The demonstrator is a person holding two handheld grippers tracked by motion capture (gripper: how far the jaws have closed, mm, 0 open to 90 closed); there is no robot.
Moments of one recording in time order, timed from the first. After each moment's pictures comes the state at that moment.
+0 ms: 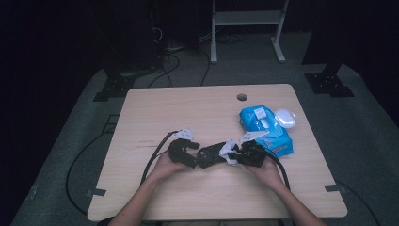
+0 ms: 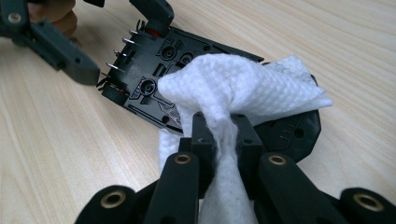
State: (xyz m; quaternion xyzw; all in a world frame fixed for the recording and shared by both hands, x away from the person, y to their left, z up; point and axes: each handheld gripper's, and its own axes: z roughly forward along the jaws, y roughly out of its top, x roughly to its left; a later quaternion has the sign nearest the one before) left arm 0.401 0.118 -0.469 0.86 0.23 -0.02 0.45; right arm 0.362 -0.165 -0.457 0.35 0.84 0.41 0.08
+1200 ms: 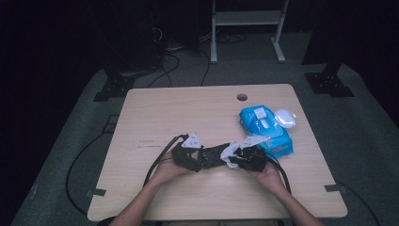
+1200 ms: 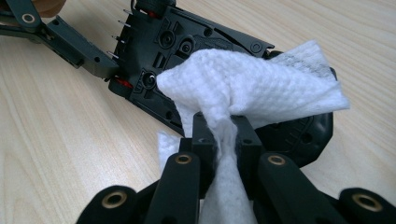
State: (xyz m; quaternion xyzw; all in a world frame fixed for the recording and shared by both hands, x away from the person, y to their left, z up) left arm 0.372 0.098 -0.453 0.90 0.16 0.10 0.40; right arm 0.346 -0.166 -0.458 0.34 0.85 0.40 0.09
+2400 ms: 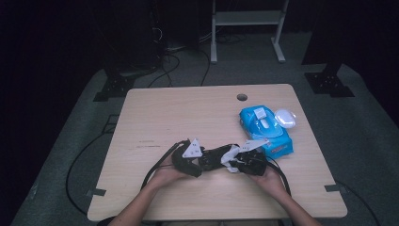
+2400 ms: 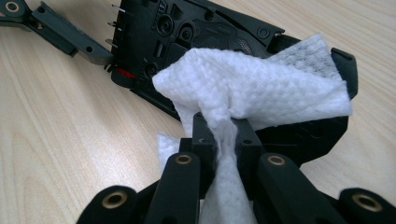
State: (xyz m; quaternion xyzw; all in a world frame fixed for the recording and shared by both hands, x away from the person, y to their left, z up) left arm 0.353 0.096 -0.451 0.90 0.11 0.15 0.40; right arm 0.336 -0.164 -0.460 0.33 0.86 0.38 0.10
